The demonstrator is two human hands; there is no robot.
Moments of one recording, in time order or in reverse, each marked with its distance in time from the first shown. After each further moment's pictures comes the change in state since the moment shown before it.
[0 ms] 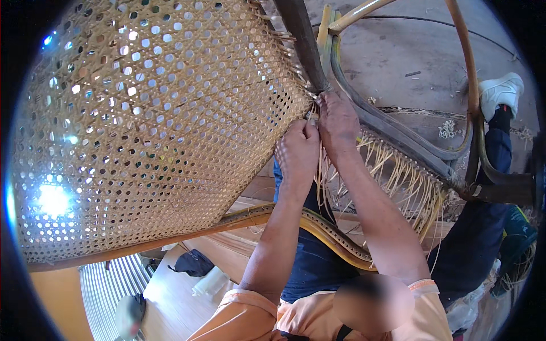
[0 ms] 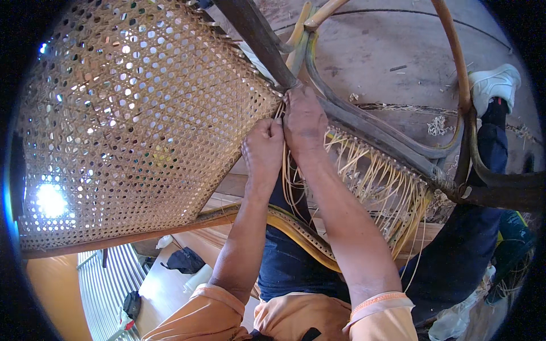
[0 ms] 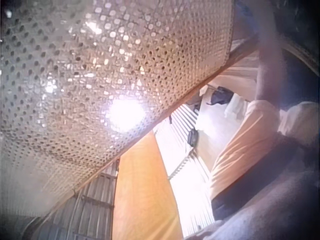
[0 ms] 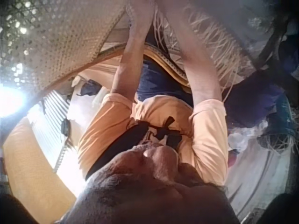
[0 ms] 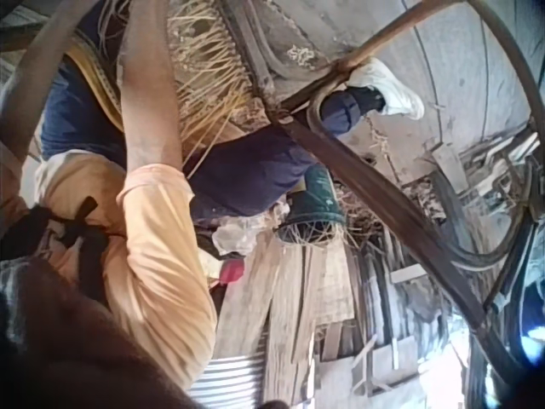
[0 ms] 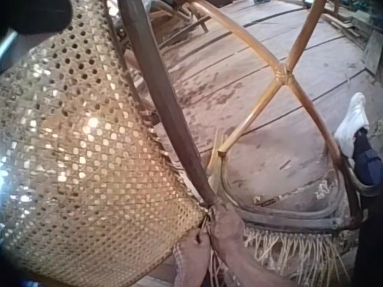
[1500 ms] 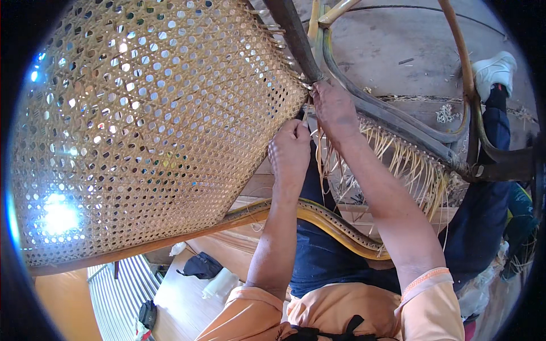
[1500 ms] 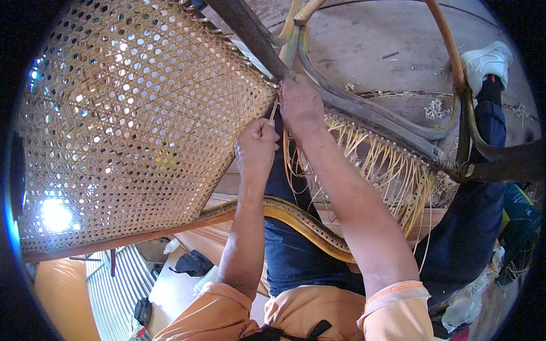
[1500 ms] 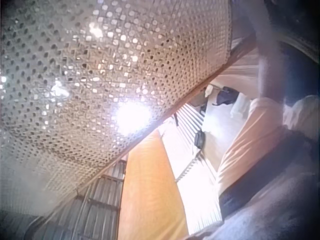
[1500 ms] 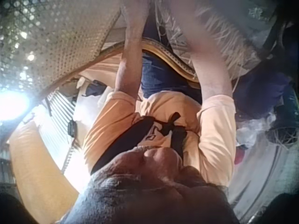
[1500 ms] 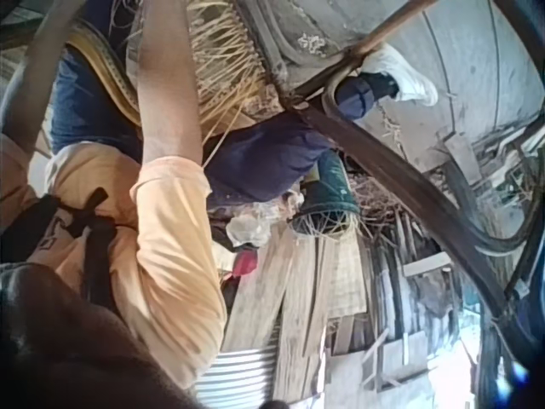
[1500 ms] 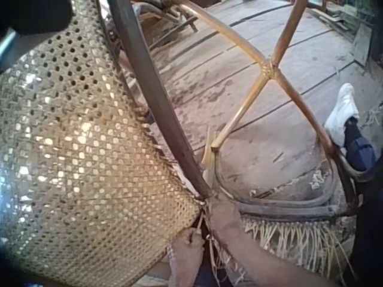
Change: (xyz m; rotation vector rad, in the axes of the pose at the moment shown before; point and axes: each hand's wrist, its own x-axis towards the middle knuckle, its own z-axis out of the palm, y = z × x) left_hand -0.008 -0.029 0.000 -0.267 -0.108 -0.084; right_hand 0.004 0.007 -0.002 -0.070 -0.051 -0.115
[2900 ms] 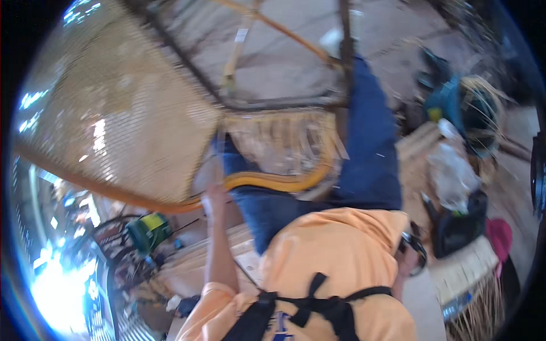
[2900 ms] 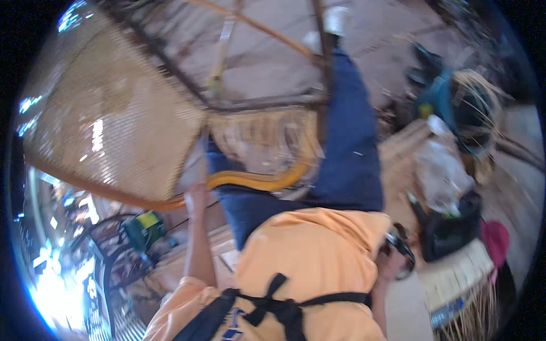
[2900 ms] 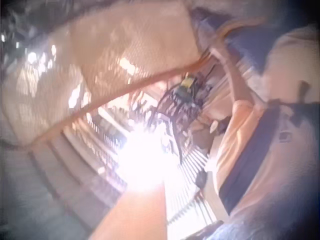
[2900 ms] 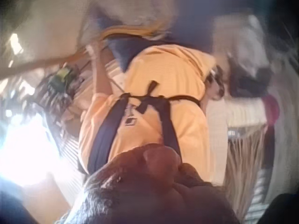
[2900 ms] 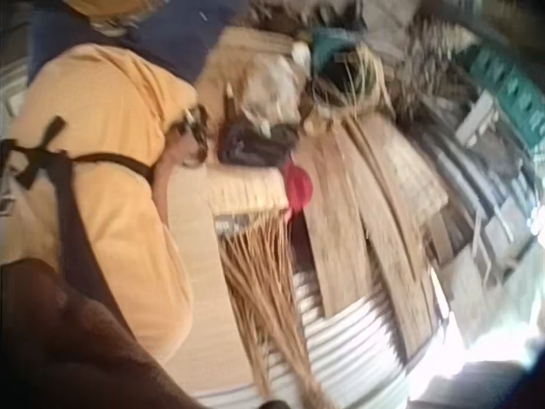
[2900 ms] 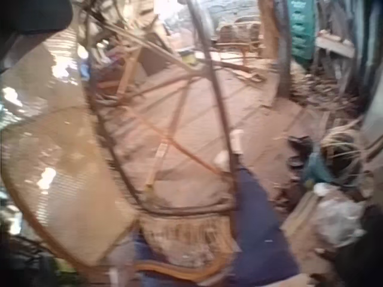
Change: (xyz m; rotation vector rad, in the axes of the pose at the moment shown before) left_hand -0.103 -0.143 -0.092 -0.097 -0.121 0.619; right_hand -0.589 0.057 -0.294 -0.610 0.214 1.188
